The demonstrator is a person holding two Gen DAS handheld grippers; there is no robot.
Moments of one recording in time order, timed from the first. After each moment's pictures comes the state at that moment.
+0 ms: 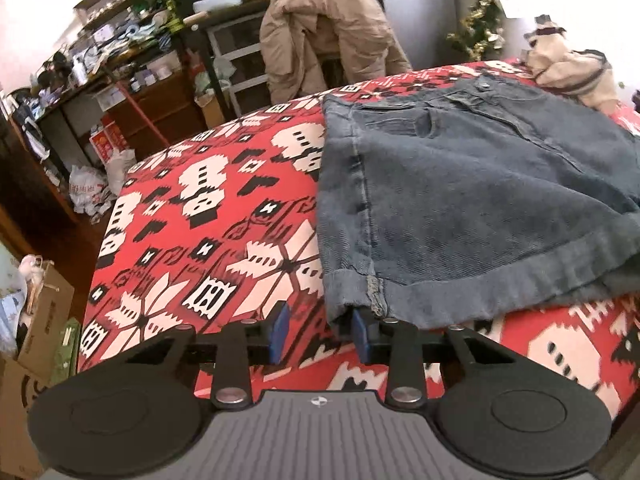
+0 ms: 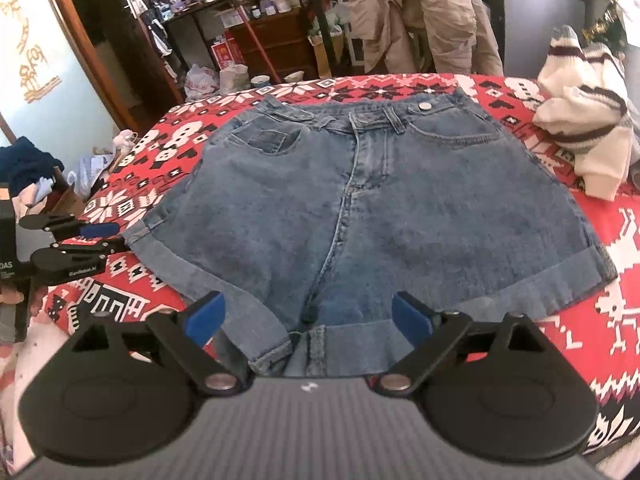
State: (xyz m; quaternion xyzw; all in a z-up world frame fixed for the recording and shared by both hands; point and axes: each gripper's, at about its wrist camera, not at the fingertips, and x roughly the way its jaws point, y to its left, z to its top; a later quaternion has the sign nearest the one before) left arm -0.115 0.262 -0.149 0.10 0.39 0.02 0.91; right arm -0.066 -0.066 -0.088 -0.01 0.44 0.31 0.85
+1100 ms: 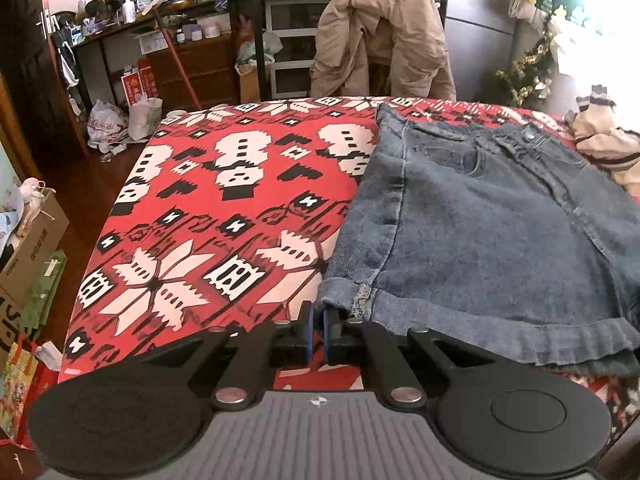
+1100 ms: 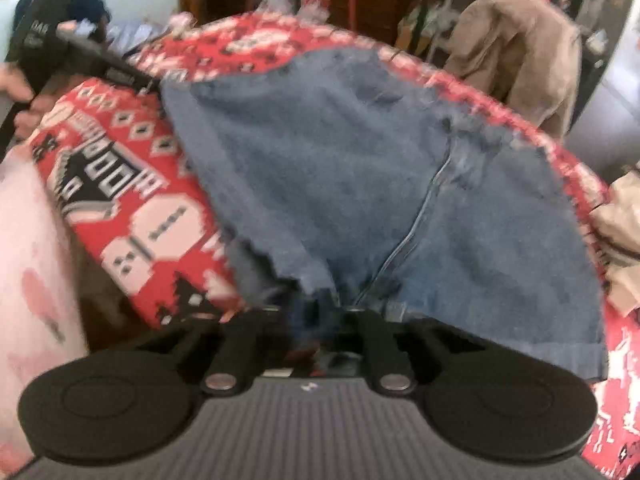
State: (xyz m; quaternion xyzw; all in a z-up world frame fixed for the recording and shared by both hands) left arm -0.116 0.293 -0.135 -0.02 0.40 0.05 0.92; right arm -0.119 0.007 -0.118 -0.26 0.40 0.38 0.79
